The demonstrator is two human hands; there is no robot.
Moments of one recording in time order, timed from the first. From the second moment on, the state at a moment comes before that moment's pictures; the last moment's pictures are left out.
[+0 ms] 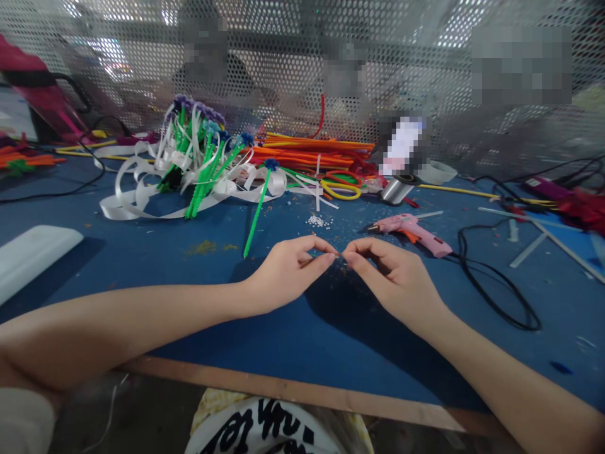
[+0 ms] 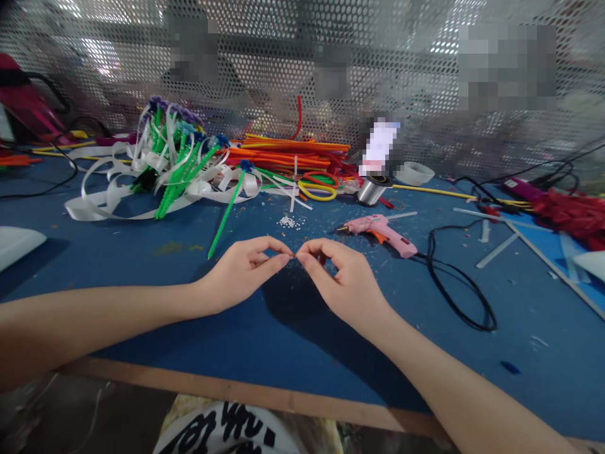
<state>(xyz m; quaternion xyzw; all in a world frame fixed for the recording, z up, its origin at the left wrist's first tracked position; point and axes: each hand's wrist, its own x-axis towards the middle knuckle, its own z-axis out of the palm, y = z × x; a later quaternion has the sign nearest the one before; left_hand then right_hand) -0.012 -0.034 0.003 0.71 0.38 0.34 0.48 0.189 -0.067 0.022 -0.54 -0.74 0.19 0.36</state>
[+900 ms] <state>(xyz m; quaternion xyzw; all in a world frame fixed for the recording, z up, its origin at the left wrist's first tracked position) -0.012 -0.034 0.003 0.71 0.38 0.33 0.50 0.188 -0.068 0.022 -0.54 -0.73 0.20 0.36</state>
